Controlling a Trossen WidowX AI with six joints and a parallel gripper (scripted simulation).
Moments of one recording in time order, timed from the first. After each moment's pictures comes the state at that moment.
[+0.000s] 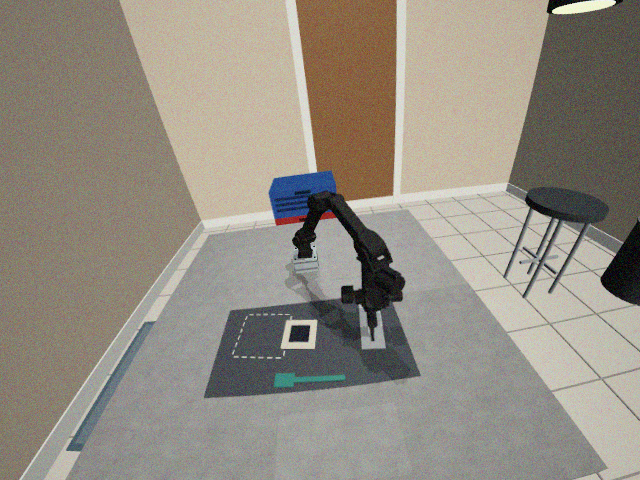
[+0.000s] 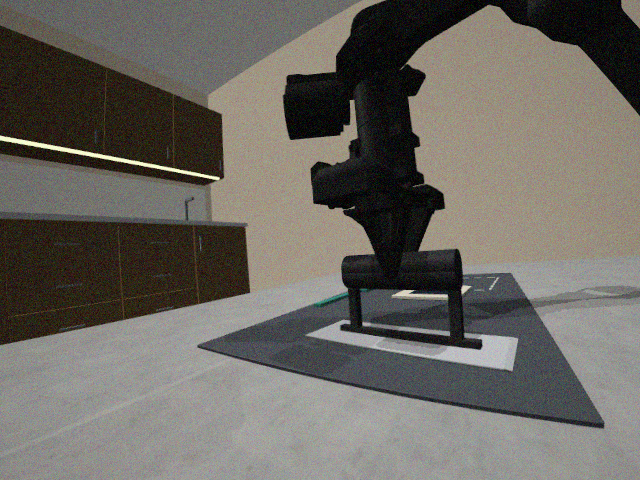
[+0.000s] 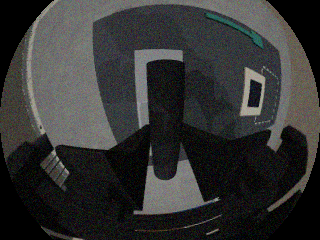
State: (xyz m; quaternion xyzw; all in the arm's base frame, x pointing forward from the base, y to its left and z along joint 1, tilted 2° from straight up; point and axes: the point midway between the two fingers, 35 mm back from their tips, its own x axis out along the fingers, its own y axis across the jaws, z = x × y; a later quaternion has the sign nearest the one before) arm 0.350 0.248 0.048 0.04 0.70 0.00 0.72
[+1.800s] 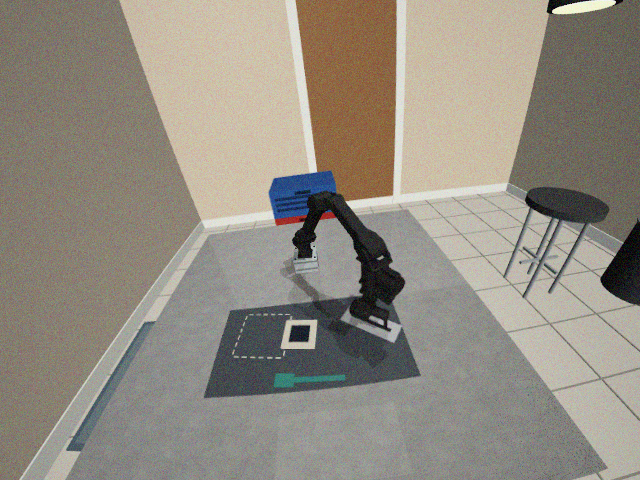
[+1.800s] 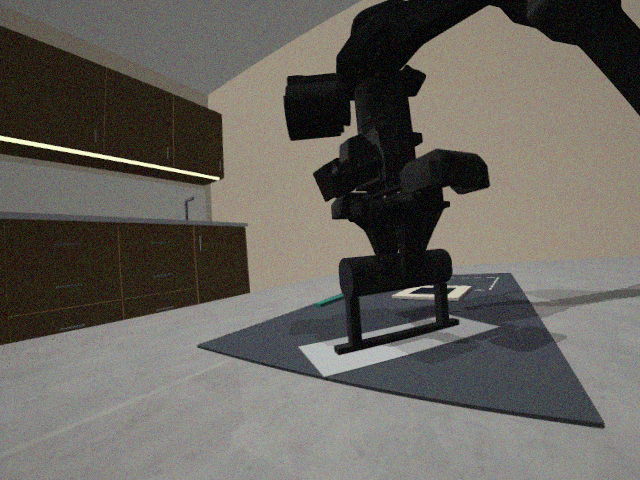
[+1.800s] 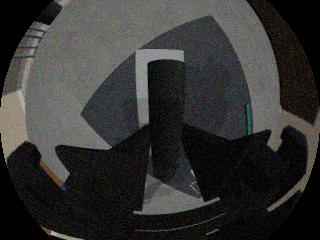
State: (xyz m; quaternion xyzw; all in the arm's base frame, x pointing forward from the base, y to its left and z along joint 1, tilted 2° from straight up) arm 0.350 0.247 0.047 -0.33 0.60 0.36 0.64
